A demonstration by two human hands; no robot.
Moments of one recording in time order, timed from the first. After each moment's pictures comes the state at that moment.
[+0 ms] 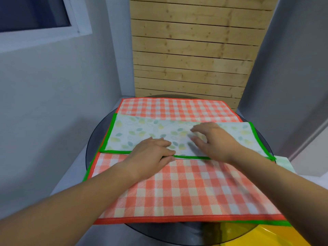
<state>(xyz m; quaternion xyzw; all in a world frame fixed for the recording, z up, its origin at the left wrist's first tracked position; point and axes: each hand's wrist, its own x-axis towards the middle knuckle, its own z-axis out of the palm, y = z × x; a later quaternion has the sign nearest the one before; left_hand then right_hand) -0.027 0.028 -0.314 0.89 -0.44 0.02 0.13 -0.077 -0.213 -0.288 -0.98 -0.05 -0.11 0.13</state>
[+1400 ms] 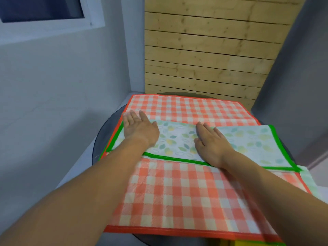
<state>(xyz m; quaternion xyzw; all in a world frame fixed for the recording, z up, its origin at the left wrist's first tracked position) 0.060 0.020 -0.311 1.00 -0.07 -0.05 0.01 -0.036 -0.195 -0.325 -0.99 0.02 0.02 0.10</state>
